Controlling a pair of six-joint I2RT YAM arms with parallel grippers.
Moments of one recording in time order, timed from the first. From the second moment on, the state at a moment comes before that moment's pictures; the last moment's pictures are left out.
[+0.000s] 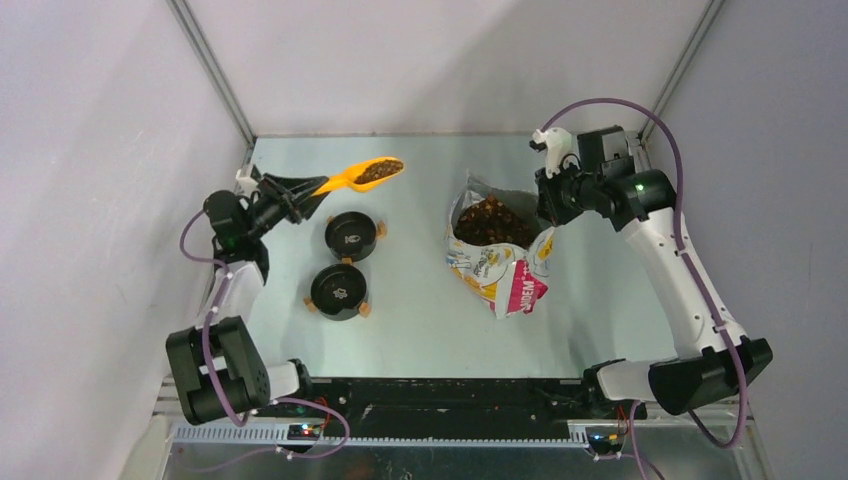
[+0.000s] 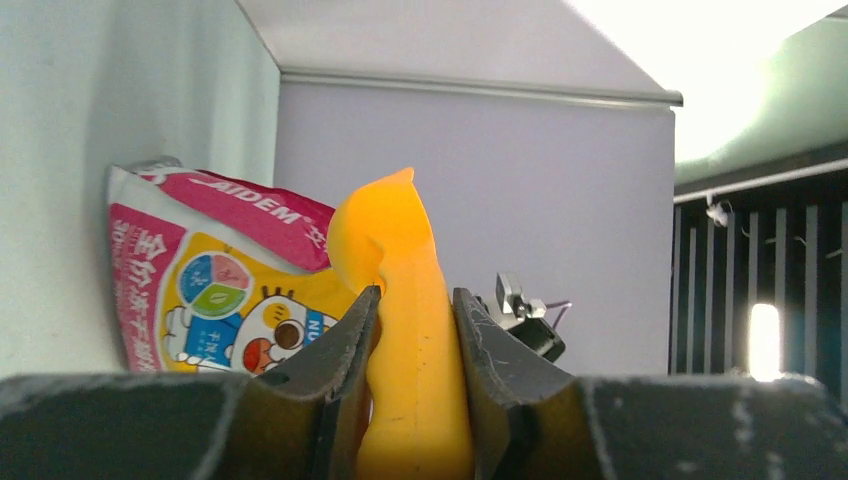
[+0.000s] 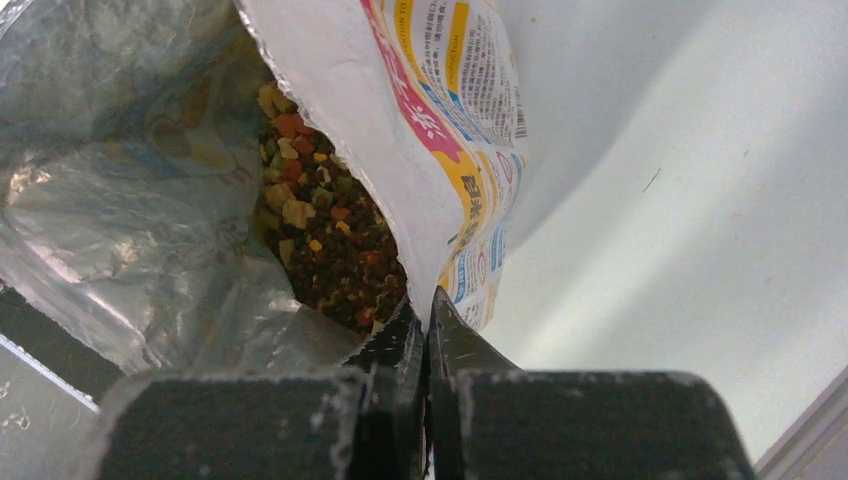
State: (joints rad) left arm 0.26 1.27 0.73 0.56 0.96 -1.64; right arm 0.29 1.33 1.53 -1.01 -0.29 -0.18
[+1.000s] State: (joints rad) left arm 0.61 0.90 0.44 0.17 0.87 -1.34; right arm 0.28 1.28 1.50 -1.02 -0.31 -0.16
